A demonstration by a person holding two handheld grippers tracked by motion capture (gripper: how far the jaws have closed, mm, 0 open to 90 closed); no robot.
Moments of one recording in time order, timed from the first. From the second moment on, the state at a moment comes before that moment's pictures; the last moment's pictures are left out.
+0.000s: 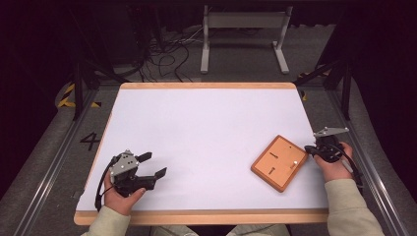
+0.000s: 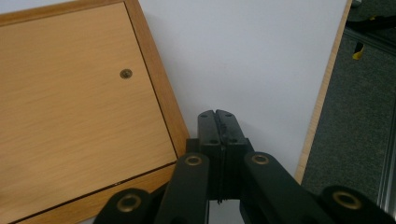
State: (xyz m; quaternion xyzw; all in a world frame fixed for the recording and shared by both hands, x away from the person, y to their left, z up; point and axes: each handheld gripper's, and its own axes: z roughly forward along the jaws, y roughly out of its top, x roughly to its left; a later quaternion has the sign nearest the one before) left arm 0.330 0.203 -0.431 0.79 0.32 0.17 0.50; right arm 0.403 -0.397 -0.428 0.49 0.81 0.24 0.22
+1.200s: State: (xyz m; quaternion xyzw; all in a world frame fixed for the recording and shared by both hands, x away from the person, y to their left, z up) left arm 0.332 0.202 -0.433 0.79 0.32 0.17 0.50; right arm 0.334 -0.320 -0.408 0.37 0.89 0.22 0.12
